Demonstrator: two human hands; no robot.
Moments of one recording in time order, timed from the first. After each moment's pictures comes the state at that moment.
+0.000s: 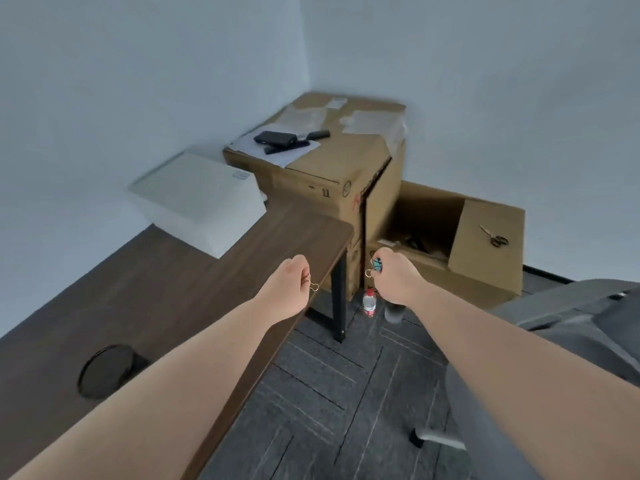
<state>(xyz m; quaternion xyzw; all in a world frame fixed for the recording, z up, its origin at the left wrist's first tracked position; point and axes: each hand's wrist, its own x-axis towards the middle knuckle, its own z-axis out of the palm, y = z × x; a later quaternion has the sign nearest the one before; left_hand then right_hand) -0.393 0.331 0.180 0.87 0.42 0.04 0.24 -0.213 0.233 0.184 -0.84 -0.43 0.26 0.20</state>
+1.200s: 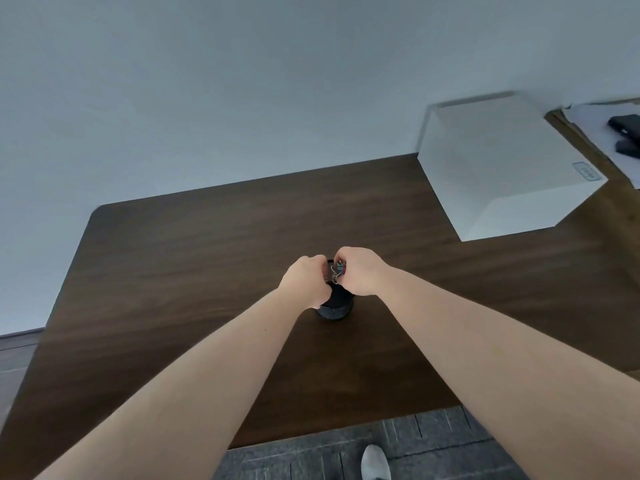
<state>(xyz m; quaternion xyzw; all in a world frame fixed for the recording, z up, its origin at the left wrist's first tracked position) -0.704 0.398 0.135 0.55 0.78 0.02 0.29 -0.595 0.454 0.136 -0.49 -0.81 0.31 -0.07</state>
